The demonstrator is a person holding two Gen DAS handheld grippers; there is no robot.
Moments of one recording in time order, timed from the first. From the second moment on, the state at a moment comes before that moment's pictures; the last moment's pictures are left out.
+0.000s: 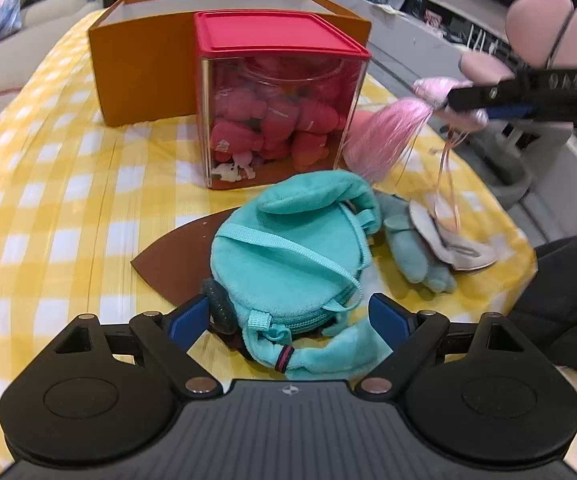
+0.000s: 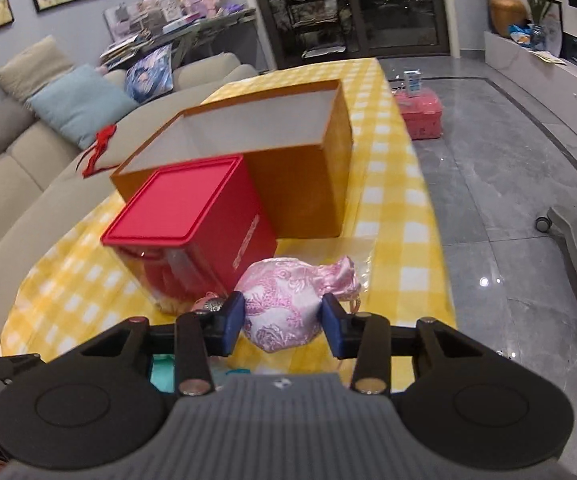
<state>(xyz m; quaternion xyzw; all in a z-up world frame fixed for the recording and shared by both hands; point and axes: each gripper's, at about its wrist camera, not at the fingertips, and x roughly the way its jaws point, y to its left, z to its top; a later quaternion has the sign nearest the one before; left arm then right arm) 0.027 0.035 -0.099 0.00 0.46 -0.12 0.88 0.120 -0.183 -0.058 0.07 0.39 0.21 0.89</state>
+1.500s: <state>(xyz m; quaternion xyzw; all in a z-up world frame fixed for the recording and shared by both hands) 0.072 0.020 -0.103 0.10 0.42 -0.18 0.88 0.127 -0.182 -0.051 0.07 0.40 0.24 0.88</state>
